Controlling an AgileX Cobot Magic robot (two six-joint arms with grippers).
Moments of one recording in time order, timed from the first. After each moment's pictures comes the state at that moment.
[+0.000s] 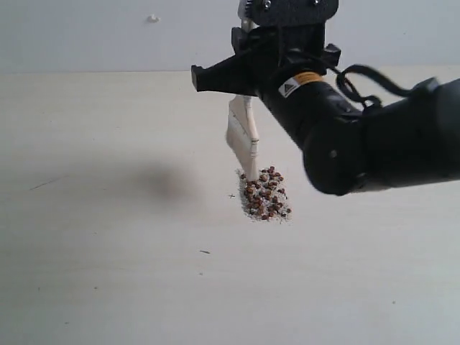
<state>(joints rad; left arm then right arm) 0.02 0.22 0.00 0.92 -0.10 -0.89 0.76 1.75 -0.83 0.53 -0.87 -0.30</state>
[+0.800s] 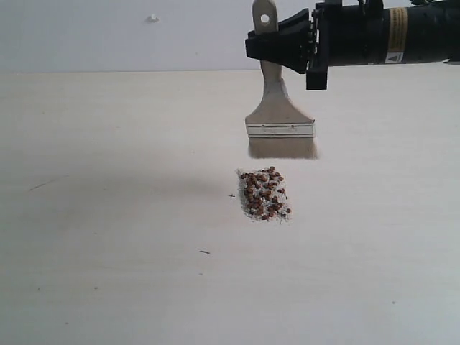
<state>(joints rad) 0.02 0.22 0.00 0.92 -0.10 -0.89 0.11 1.91 -1.19 -1.49 -1.20 0.97</state>
